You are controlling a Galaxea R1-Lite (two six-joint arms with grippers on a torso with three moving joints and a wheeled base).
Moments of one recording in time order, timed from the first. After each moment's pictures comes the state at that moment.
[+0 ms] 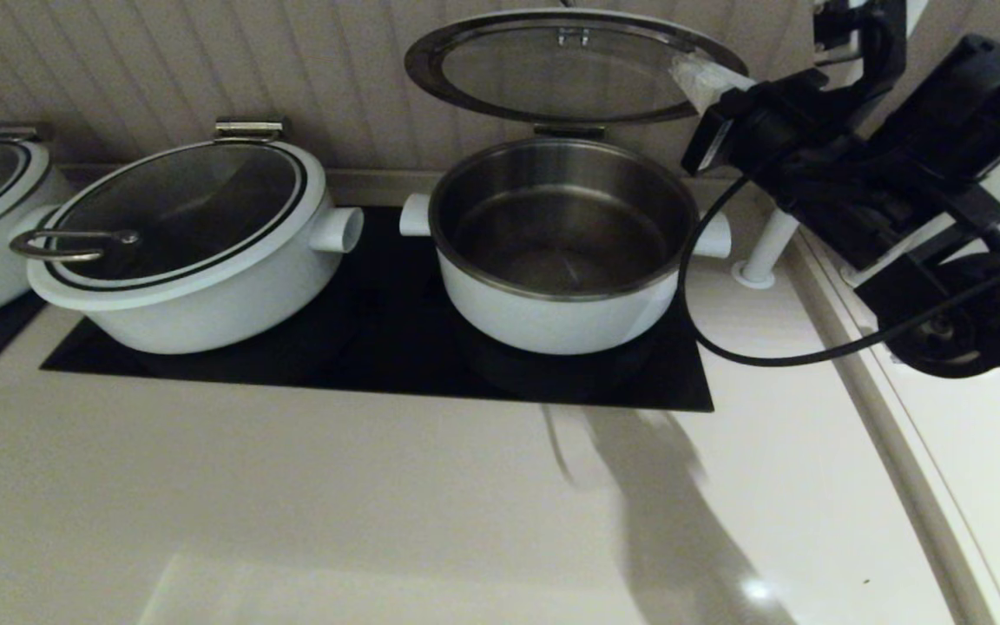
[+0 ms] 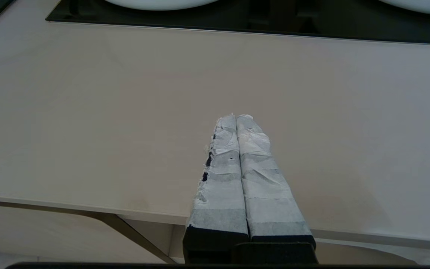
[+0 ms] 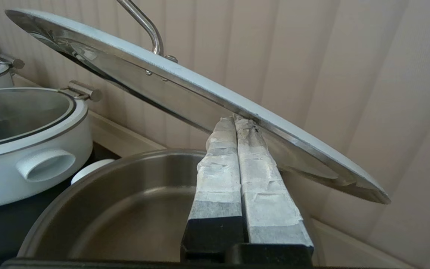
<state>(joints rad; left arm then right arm) 0.00 0.00 0.00 -0.04 0.01 -0.03 0.42 1.83 -1.25 -1.12 0.13 -0.18</state>
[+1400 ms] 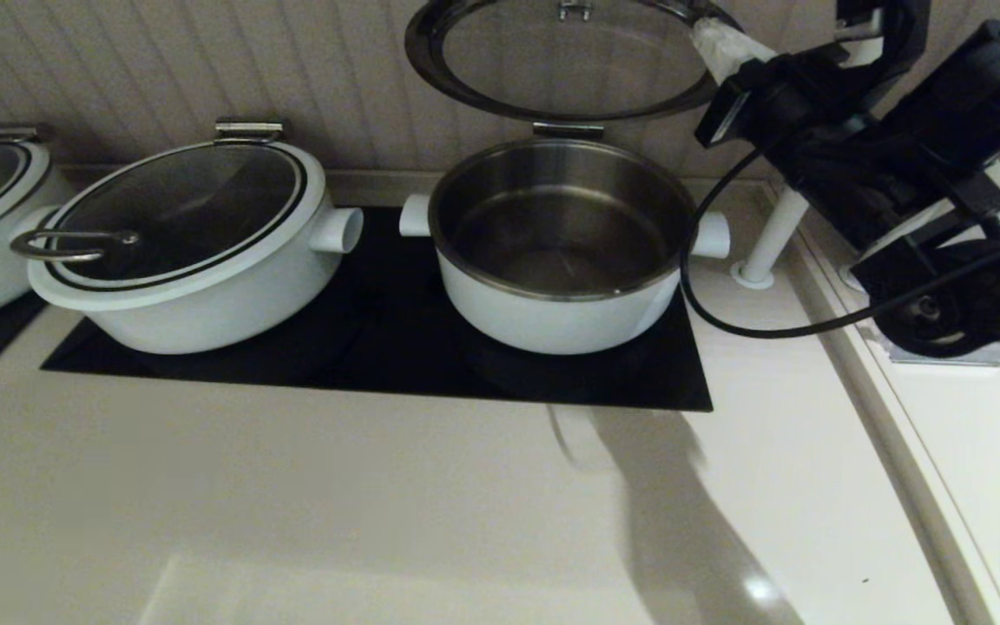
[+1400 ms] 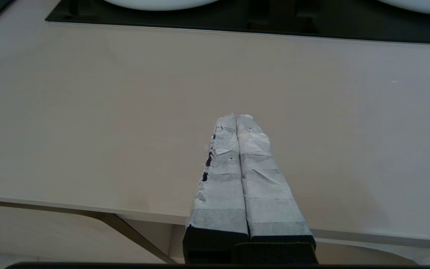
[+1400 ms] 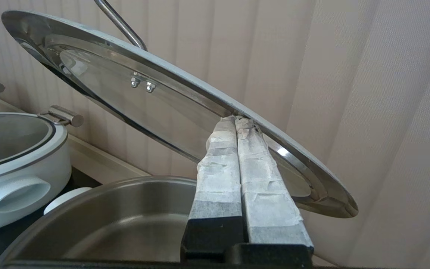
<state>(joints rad) 0.00 0.00 0.00 -0.04 0.01 -0.03 0.39 1.86 -1.31 -1.18 0.13 -0.17</state>
